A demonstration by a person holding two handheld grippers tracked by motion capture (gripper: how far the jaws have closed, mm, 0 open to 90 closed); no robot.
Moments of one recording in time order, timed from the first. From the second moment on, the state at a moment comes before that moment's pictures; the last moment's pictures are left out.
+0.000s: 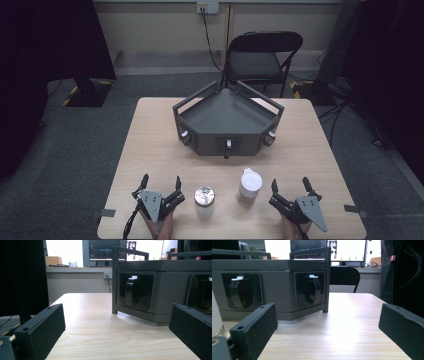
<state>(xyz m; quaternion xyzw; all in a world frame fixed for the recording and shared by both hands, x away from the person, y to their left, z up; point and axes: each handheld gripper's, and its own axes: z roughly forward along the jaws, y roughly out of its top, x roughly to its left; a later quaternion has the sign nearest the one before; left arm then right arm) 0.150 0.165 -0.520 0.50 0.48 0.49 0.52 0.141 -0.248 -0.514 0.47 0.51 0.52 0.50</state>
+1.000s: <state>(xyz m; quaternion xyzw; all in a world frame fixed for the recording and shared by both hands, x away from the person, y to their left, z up) 0.150 0.171 -0.512 0.52 0.48 0.46 0.53 0.140 -0.247 -0.515 0.47 0.51 0.52 0.50</state>
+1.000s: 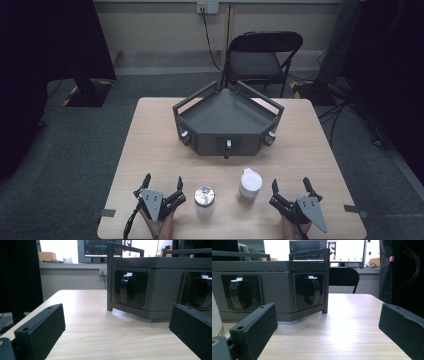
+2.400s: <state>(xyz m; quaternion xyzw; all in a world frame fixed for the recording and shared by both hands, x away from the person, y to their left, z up) 0.116 0.146 -0.472 0.58 0.39 0.38 0.60 0.140 -0.246 -0.516 0.48 0.51 0.52 0.50</state>
